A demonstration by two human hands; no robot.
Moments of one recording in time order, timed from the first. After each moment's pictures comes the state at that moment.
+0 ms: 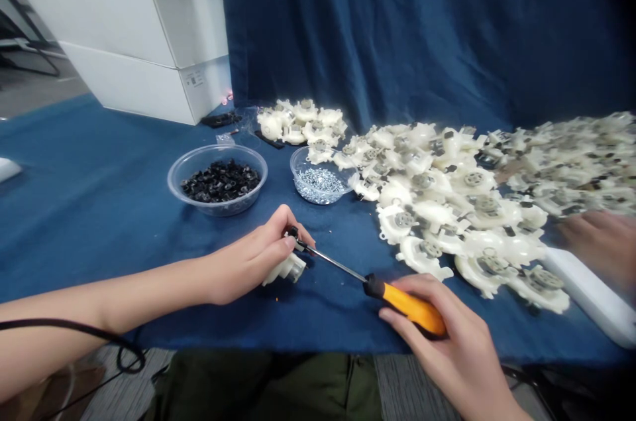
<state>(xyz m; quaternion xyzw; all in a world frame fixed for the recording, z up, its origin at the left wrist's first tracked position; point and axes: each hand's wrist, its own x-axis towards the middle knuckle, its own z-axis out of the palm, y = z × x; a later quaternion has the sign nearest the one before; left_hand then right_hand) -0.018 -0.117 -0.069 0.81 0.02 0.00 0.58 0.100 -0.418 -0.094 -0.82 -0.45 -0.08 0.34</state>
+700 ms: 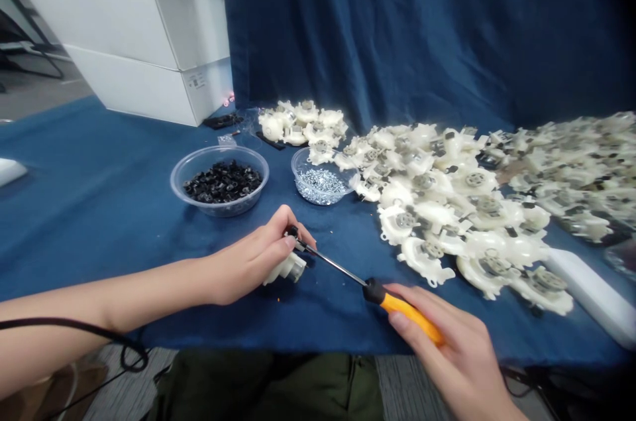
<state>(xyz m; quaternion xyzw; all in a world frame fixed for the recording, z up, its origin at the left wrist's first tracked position) -0.018 -0.118 -0.069 0.81 0.02 -0.01 0.59 0.095 -0.417 -0.091 -0.81 -0.42 0.01 0.41</state>
